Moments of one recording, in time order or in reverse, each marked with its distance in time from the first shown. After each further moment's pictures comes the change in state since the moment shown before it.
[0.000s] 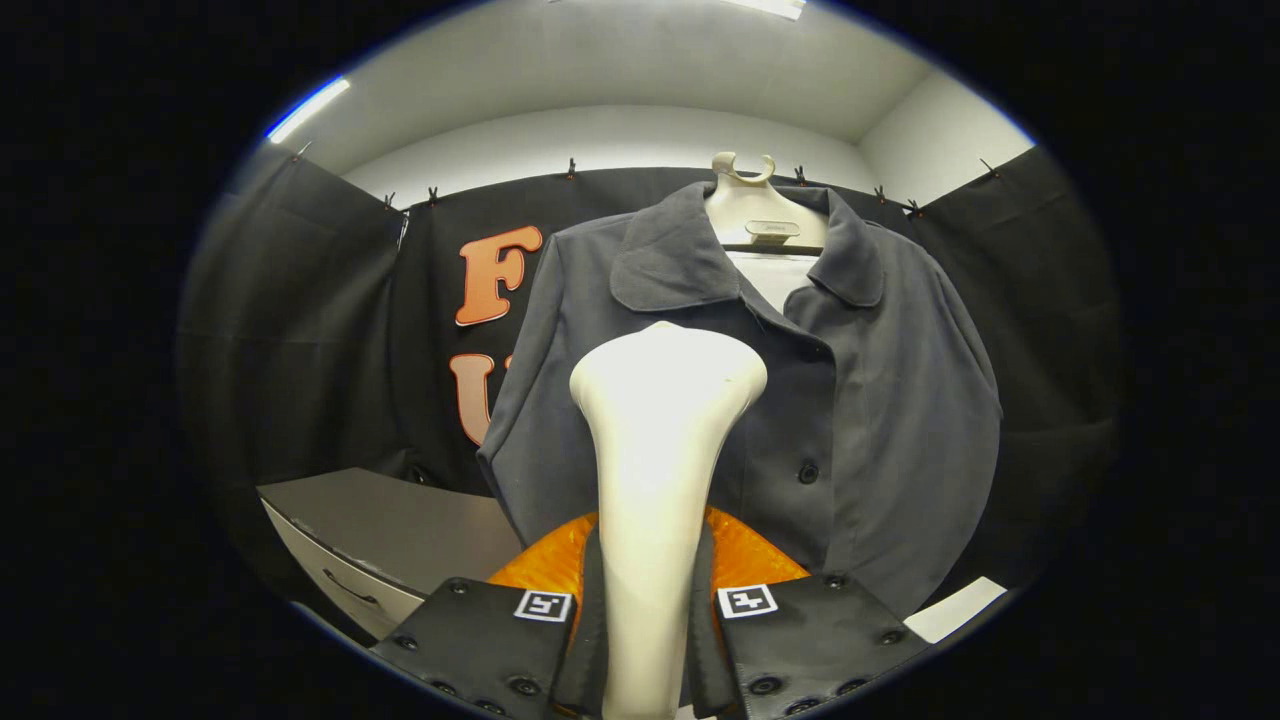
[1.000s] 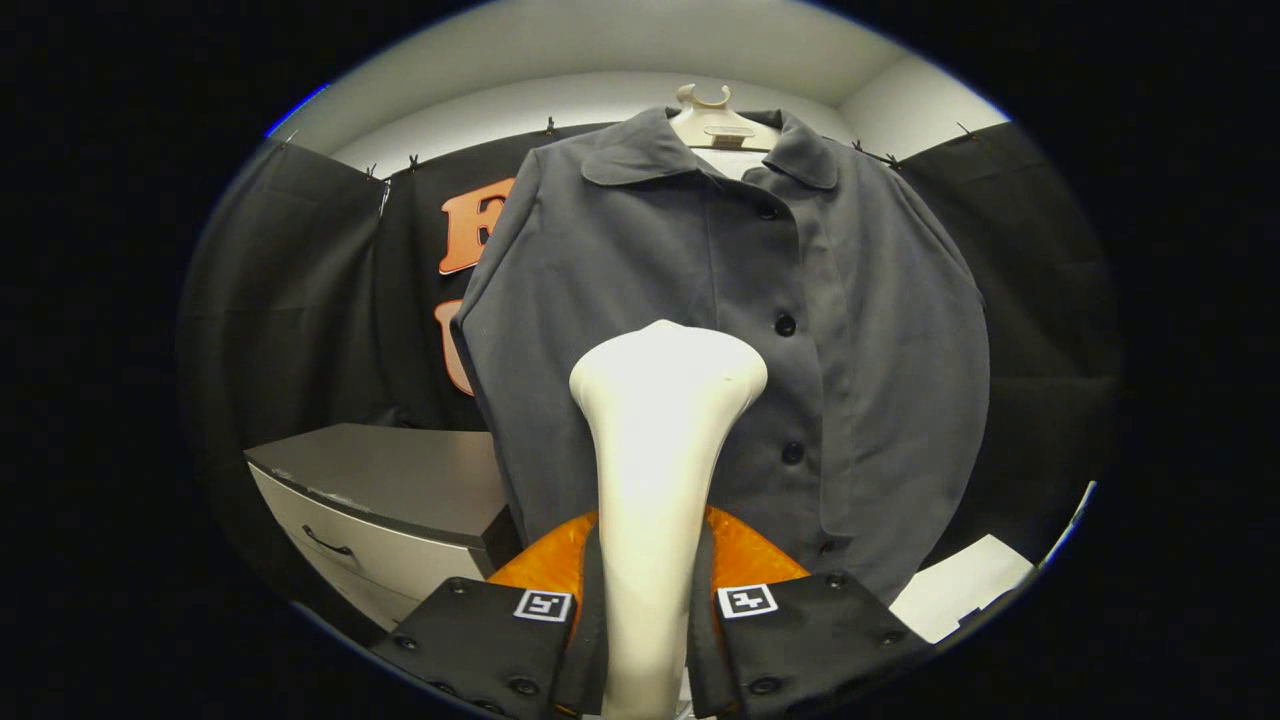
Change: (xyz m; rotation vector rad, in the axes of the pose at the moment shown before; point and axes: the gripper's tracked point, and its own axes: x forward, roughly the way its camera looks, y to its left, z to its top) arm -0.035 -0.016 -0.107 0.045 0.140 -0.037
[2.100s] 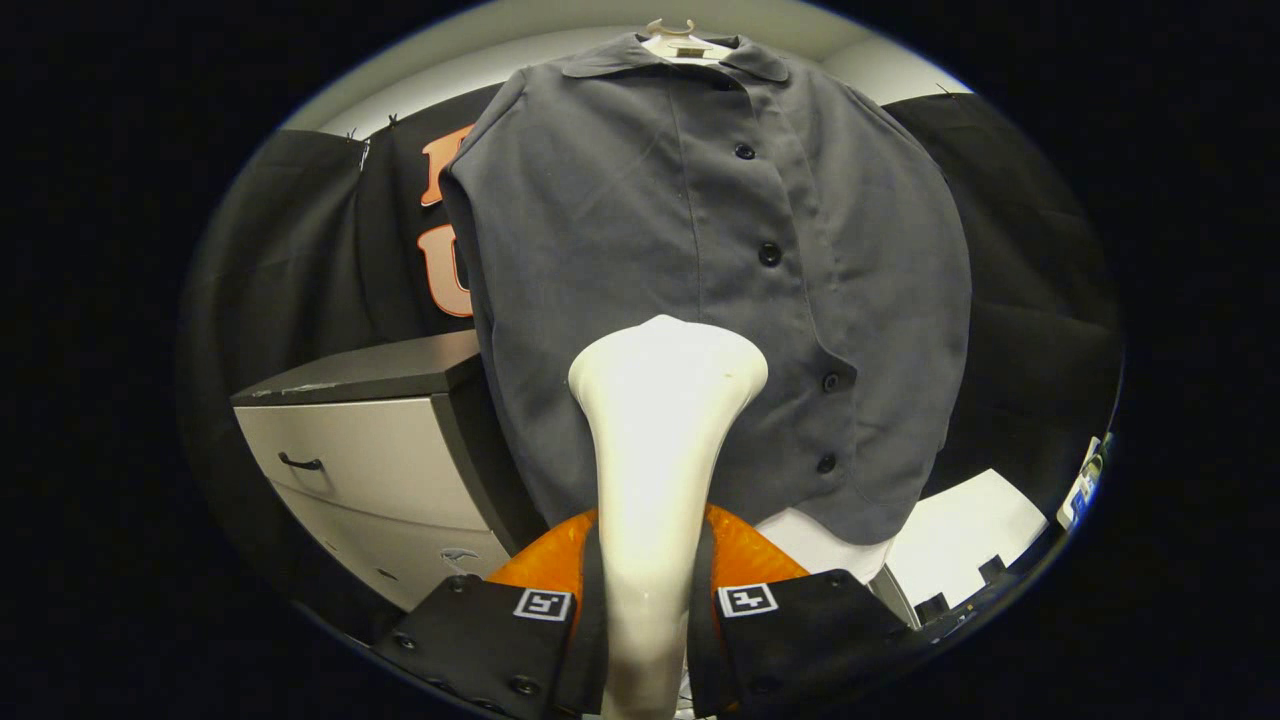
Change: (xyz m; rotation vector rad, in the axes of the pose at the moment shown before) arm -0.029 -0.010 -0.134 0.034 0.206 -0.050
